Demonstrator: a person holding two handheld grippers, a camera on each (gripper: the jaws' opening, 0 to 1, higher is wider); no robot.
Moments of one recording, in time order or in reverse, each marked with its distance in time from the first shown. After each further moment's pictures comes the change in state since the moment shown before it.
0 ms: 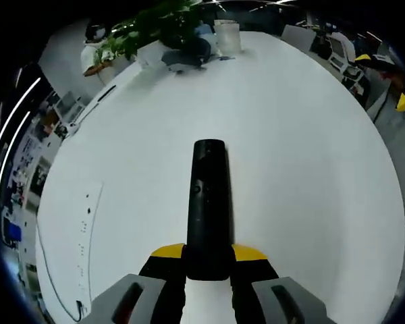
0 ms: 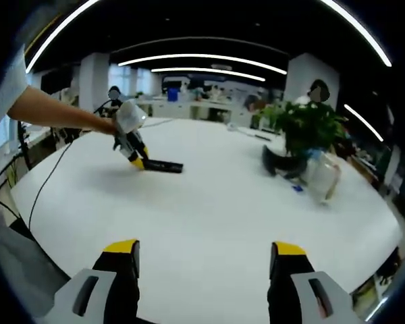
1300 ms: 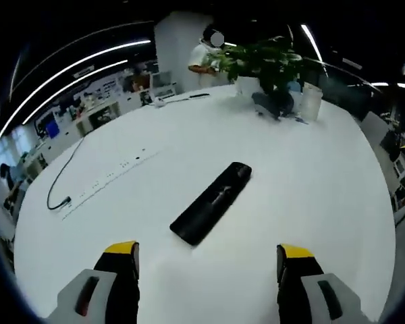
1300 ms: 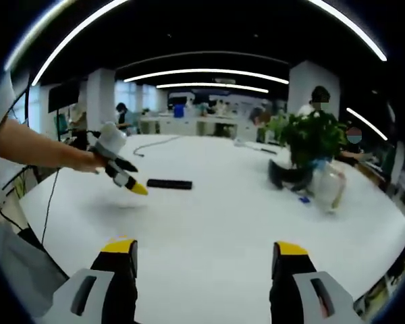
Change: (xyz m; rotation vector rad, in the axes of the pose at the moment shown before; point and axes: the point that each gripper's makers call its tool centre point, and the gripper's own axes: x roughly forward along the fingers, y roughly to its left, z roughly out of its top) left arm -0.052 -0.045 -0.015 -0.663 -0.313 0.327; right arm -0.011 0.009 0.020 0.029 -0.118 0.063
